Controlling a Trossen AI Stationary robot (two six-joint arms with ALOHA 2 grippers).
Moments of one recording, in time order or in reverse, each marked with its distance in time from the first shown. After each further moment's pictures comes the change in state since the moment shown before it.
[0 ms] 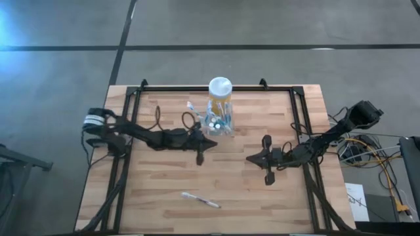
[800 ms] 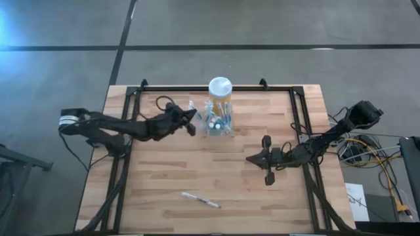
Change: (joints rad) left arm 0.149 -0.325 -0.127 -0.157 -0.462 -0.123; right arm 0.000 0.000 -0.004 -0.017 -0.003 0.043
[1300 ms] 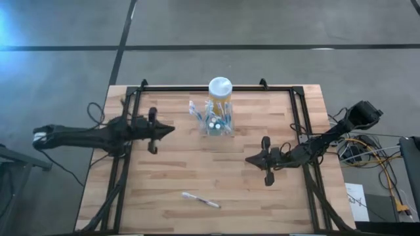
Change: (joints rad) left arm -0.012 -0.754 -0.342 -0.062 0.609 0.255; right arm 0.000 0.017 0.000 -0.009 0.000 0.057
